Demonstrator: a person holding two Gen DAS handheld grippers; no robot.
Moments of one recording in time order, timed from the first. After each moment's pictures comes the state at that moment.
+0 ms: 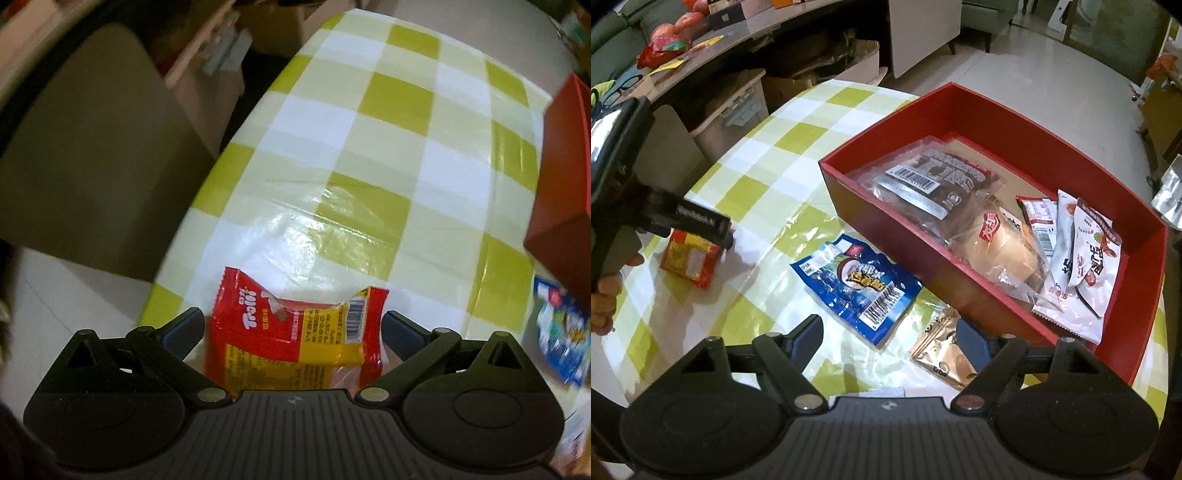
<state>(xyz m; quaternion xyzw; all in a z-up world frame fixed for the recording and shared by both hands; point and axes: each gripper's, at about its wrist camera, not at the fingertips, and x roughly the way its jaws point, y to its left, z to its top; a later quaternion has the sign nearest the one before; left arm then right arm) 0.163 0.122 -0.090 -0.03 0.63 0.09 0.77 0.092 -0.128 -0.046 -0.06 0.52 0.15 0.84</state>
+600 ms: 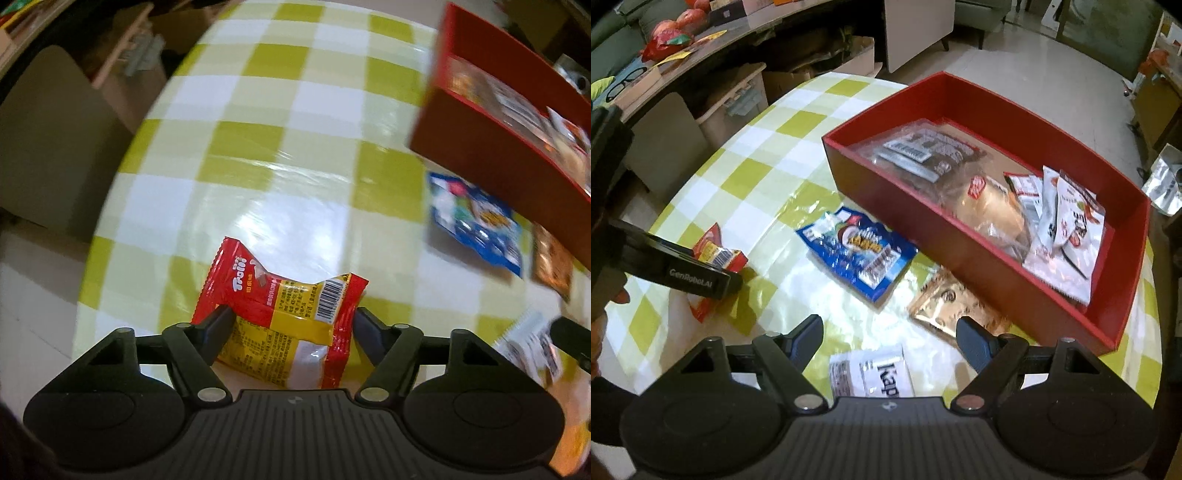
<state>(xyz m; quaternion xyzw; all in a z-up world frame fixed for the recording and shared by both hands) 0.101 0.067 -0.072 0.02 0.63 -0.01 0.77 0.057 -0.137 -0.041 -0.06 0.52 0.14 0.84</state>
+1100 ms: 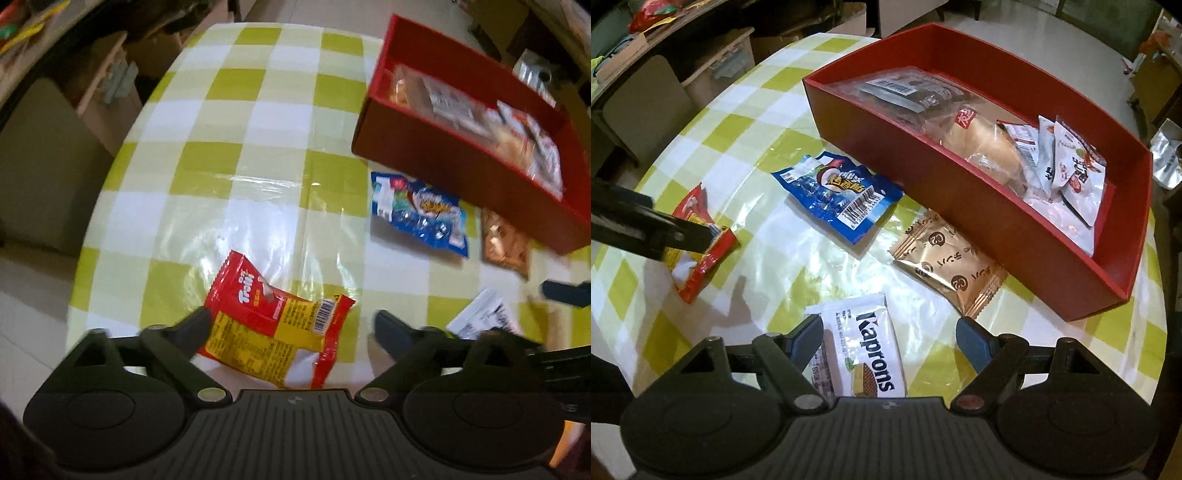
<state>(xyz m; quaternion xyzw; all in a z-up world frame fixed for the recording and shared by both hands) 0.084 0.055 -0.048 0.01 0.61 -0.05 0.79 0.052 -0.146 -0.071 -0.07 0.56 0.14 0.81</state>
